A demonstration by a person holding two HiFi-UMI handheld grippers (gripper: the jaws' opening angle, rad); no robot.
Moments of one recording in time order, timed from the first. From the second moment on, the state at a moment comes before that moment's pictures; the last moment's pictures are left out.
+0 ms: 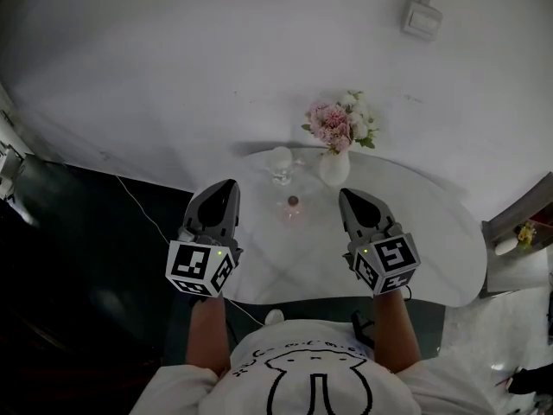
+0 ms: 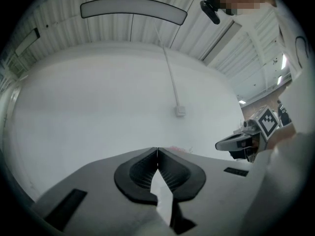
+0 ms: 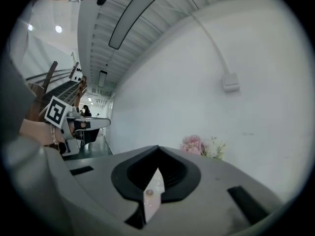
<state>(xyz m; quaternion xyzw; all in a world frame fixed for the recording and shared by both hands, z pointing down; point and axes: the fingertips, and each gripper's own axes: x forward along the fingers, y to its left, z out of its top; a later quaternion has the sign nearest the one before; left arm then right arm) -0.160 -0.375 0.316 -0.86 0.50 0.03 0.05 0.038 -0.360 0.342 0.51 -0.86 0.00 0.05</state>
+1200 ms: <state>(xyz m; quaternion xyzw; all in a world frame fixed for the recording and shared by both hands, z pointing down) -0.158 -0.365 0.248 -0.85 0.50 0.01 0.15 0.076 -0.336 0.244 0.54 -0.83 -0.12 0.05</state>
